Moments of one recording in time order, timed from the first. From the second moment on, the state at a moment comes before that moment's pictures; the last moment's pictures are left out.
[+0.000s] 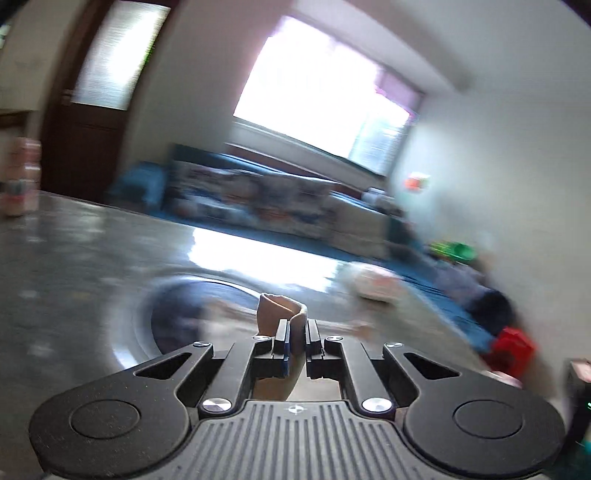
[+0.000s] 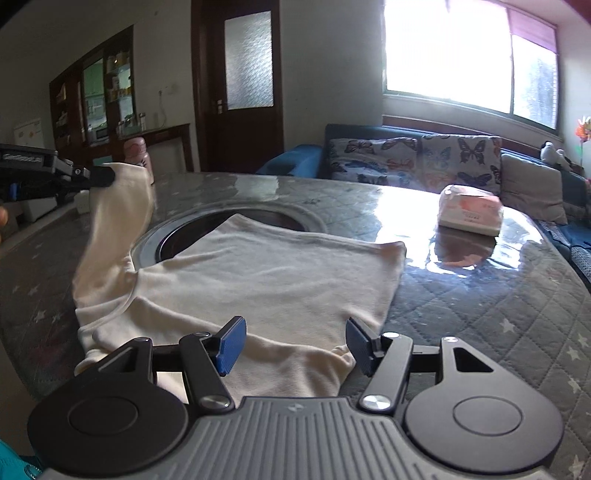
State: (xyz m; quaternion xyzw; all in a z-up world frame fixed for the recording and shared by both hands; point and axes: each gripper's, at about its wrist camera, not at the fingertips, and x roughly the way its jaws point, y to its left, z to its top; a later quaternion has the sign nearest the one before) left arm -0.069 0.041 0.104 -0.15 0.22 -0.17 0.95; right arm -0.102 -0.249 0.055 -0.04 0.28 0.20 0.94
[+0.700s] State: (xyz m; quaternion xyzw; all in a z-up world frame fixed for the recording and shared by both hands) left arm -0.087 -0.033 0.046 -0.08 0.31 -0.33 0.89; right arm -0.105 -0.259 0.050 -0.01 0.30 0.21 0.93
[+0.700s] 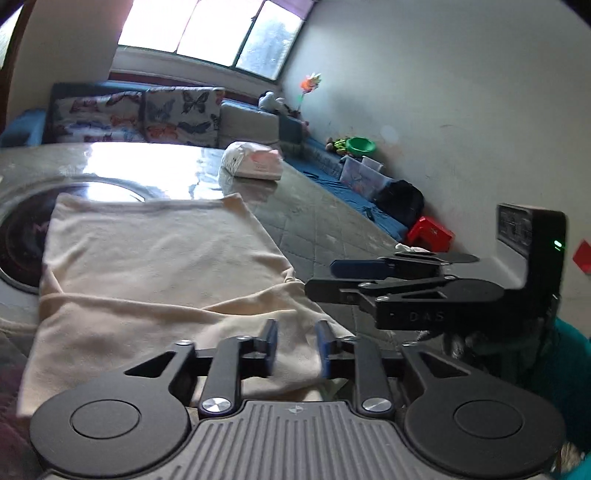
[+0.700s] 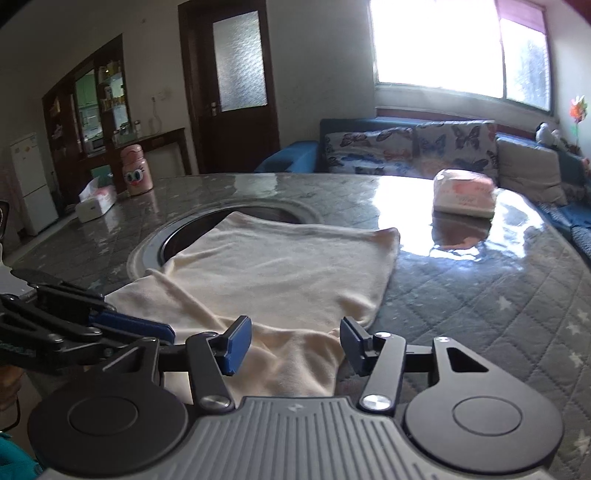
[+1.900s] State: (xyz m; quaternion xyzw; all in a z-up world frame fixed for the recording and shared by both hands) left arm -0.044 0.055 0.033 -0.09 0.32 -0.14 0.93; right arm -0.085 -0.226 0.044 -0.11 0.32 0.26 0.90
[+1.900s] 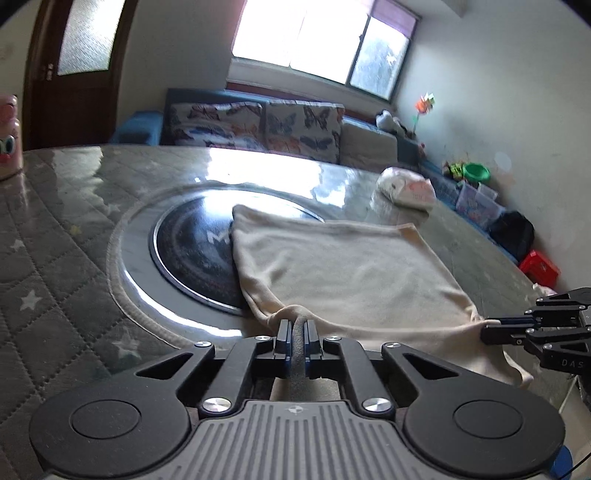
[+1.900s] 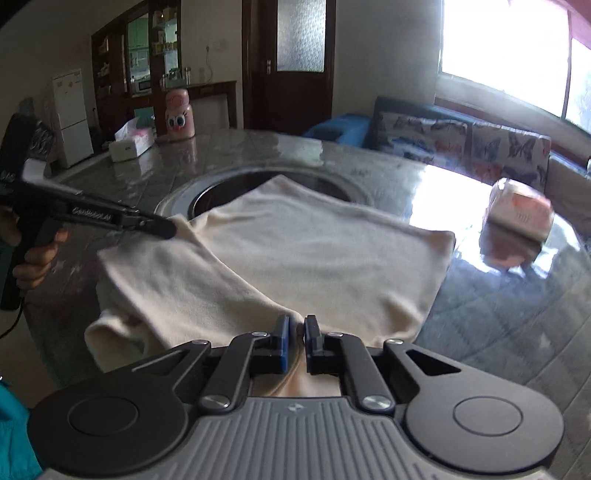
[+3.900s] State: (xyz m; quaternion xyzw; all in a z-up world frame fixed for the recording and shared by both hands) left arm -0.060 -0.006 0.028 0.03 0.33 -0.23 0.92; right arm -0.104 -0.208 0.026 -0.12 0.28 0.29 0.91
